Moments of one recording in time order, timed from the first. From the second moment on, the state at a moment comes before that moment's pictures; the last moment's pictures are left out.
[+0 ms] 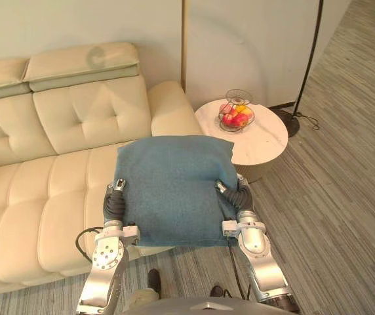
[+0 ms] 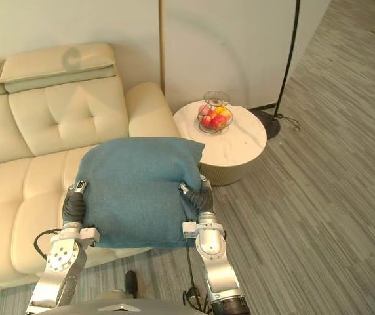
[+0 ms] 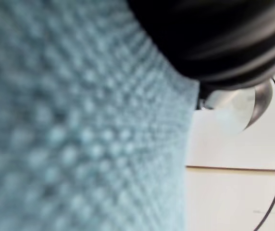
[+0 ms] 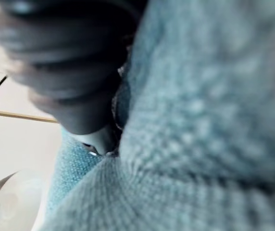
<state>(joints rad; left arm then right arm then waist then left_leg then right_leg) 0.25 0.06 -0.14 -0.18 -0.14 -0.05 0.28 0.10 -0.06 0.18 -0.04 -0.13 -0.04 -0.22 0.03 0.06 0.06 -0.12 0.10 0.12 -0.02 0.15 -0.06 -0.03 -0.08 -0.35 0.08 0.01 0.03</state>
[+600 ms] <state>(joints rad) 0.17 0.07 -0.15 -0.14 -0.14 -0.06 0.29 -0.01 -0.06 0.14 0.04 -0.13 -0.03 -0.22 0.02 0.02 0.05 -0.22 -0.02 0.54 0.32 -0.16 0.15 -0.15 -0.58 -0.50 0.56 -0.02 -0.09</state>
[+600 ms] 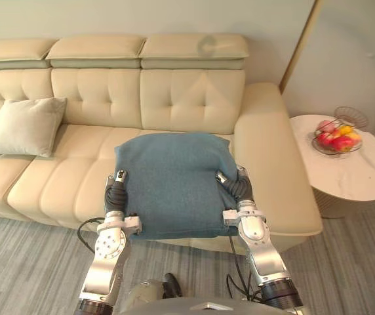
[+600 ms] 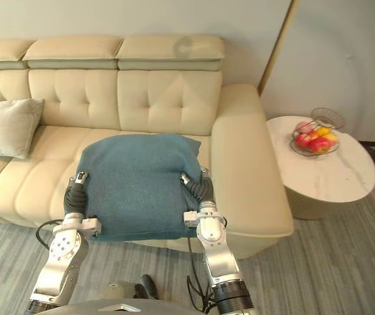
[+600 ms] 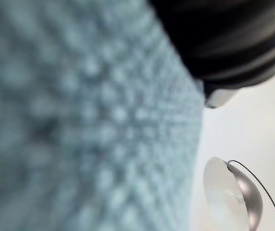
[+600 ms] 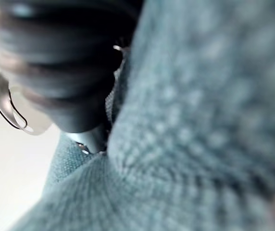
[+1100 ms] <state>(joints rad) 0.18 0.09 -0.17 -0.08 -0.12 -0.05 0.24 0.07 -0.05 0.11 0.02 -0.11 -0.03 -0.16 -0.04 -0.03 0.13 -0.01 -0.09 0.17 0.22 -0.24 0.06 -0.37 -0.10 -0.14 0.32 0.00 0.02</state>
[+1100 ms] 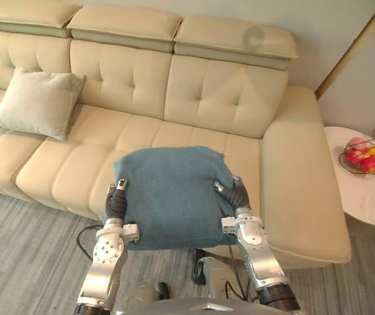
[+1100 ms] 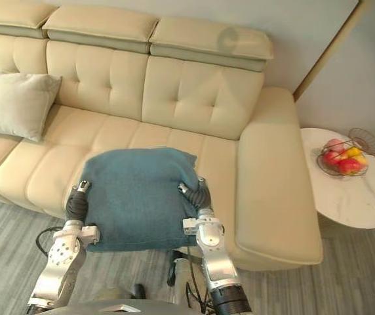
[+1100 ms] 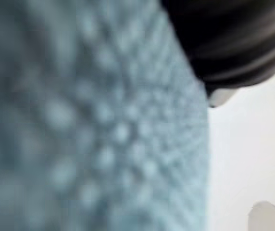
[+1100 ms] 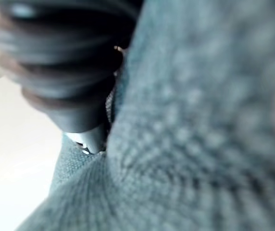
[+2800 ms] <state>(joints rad) -0.35 0.12 -0.16 0.09 -0.12 -0.05 0.42 -0.40 -0.14 0.12 0.11 -0.12 0.00 -0.38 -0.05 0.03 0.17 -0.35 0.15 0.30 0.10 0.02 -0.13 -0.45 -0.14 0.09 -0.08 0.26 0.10</state>
